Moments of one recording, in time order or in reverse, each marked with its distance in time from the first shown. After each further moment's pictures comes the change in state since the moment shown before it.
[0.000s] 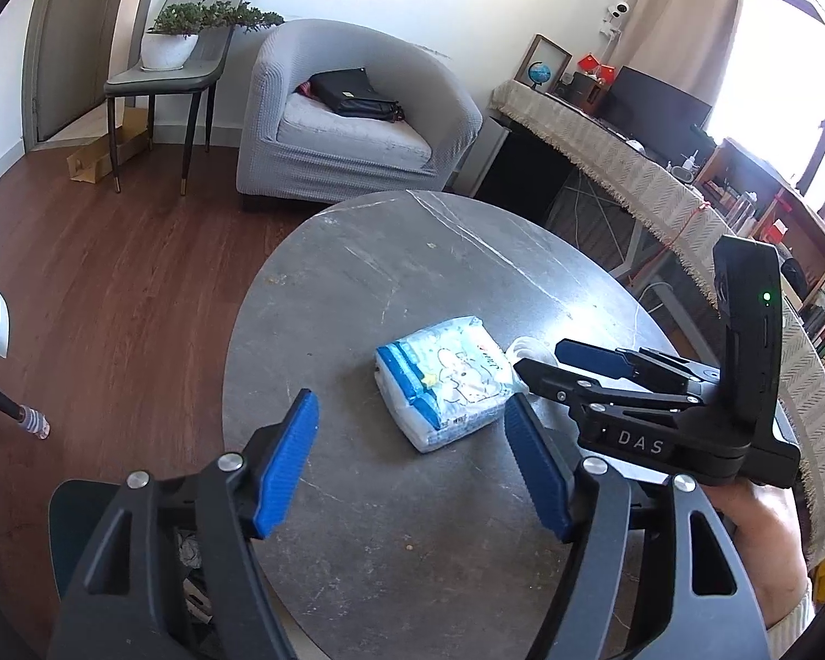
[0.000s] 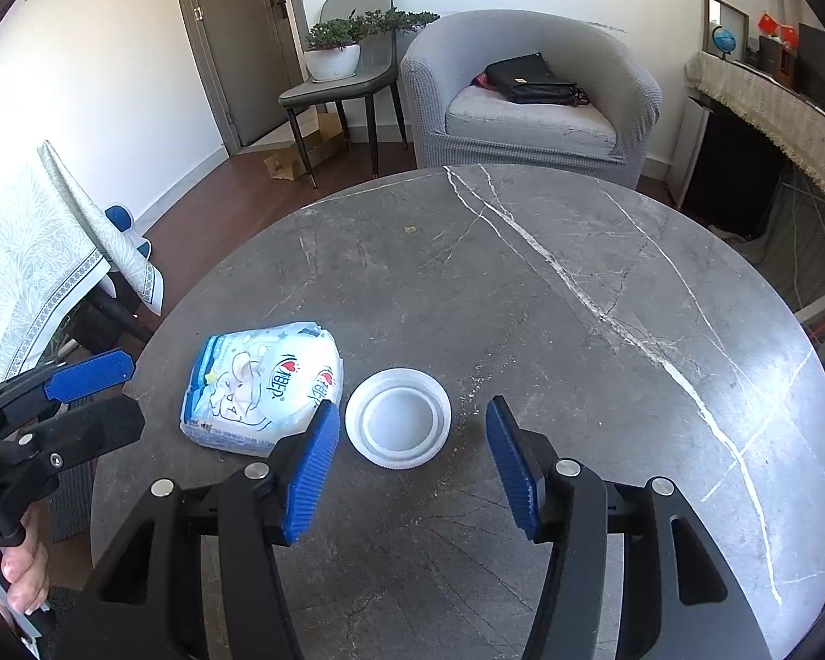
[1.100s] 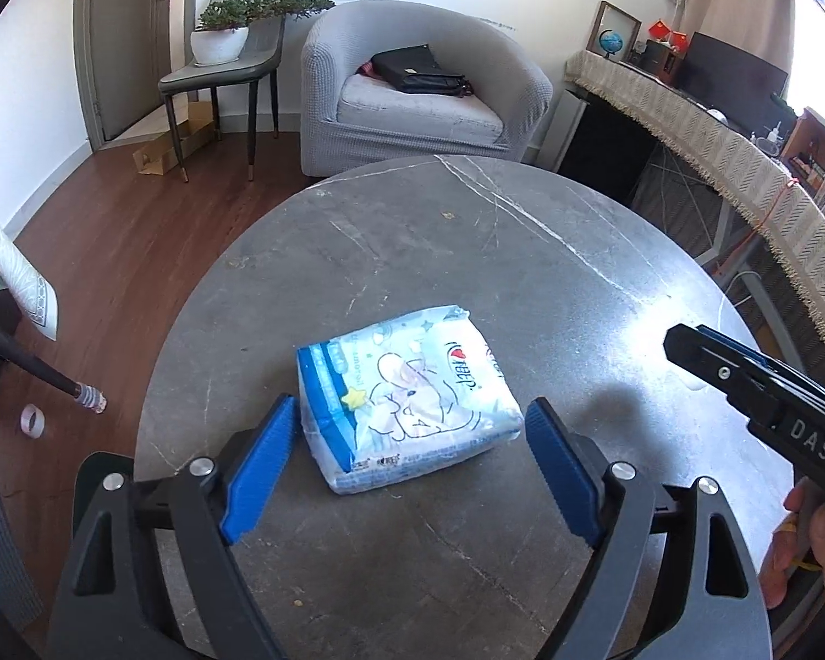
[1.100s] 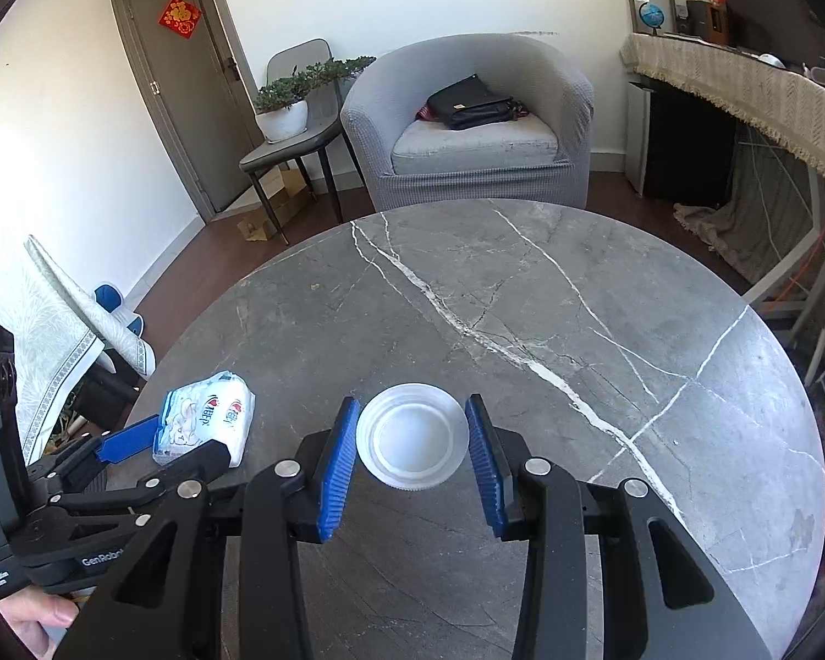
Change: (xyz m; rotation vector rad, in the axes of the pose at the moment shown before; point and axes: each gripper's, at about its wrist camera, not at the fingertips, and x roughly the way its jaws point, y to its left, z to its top) left arm 0.056 -0.056 0.005 -0.020 0.057 0.301; right arm -0.044 -0.070 -0.008 0.172 -0.111 0.011
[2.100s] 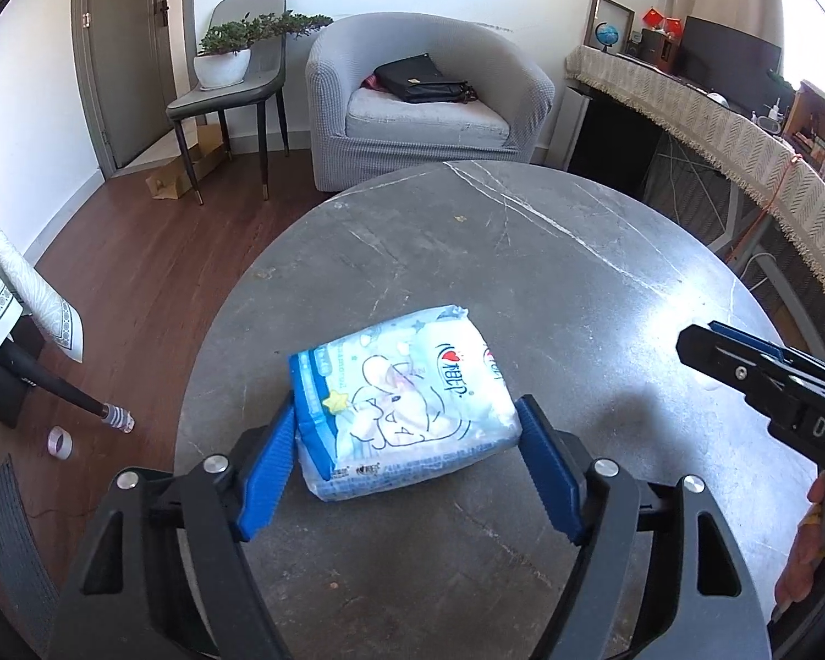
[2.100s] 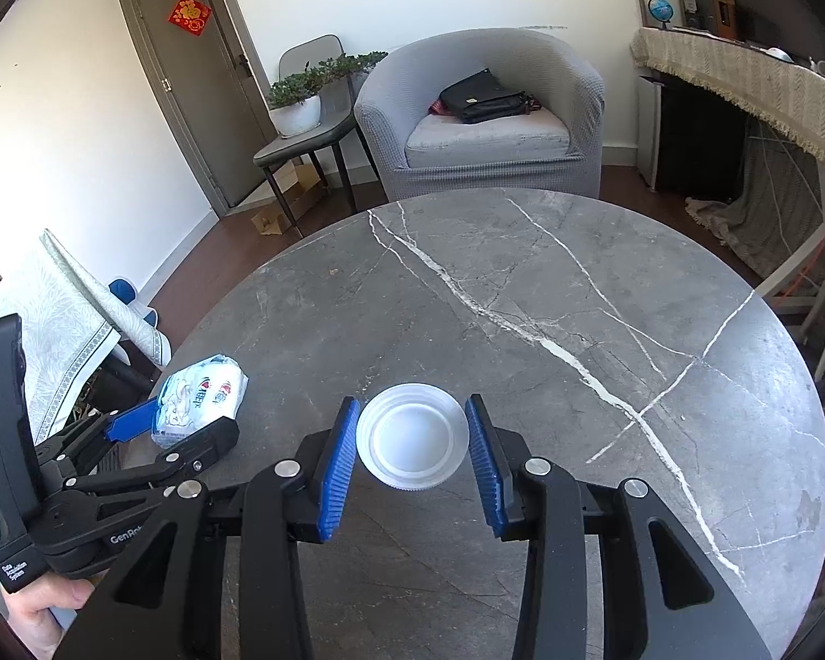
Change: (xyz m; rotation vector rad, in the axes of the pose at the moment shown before) left arm -0.016 0.003 -0.007 0.063 -0.032 0.030; right arm -0.004 0.009 -0.007 -0.014 0.019 0.045
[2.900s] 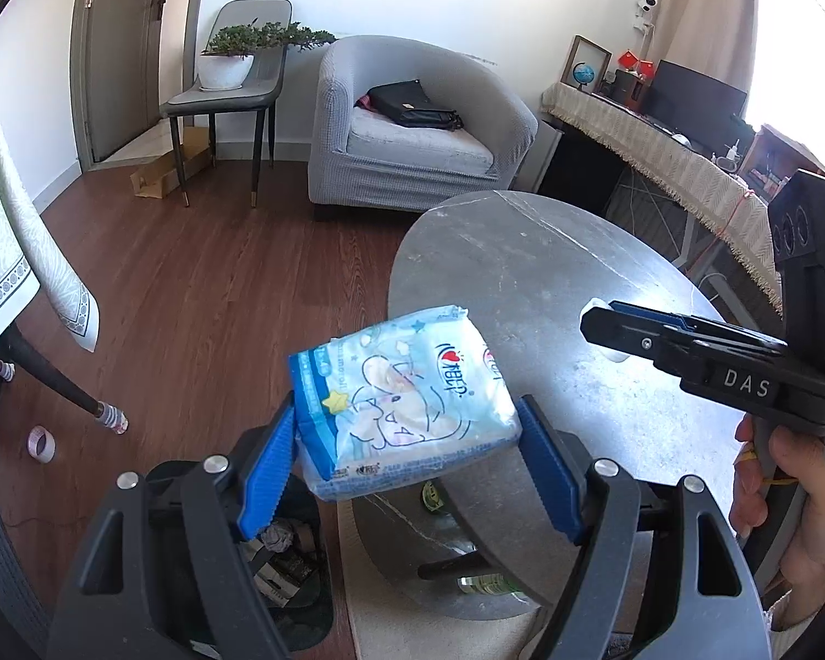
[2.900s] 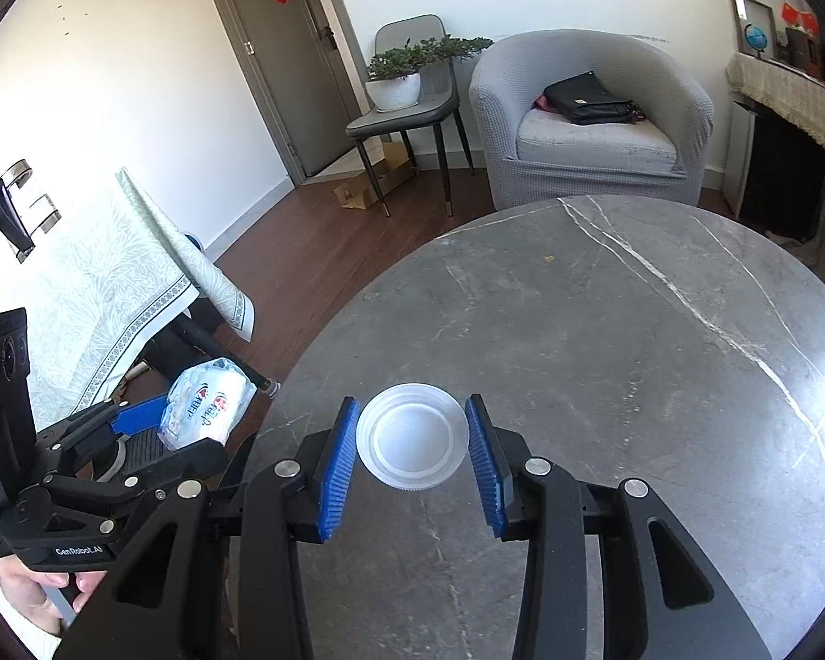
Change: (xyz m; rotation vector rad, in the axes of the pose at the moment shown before) left arm -0.056 0.116 -0.030 -0.024 -0.055 -0.146; right arm 0.028 0.125 -0.006 -0.142 0.036 0.151
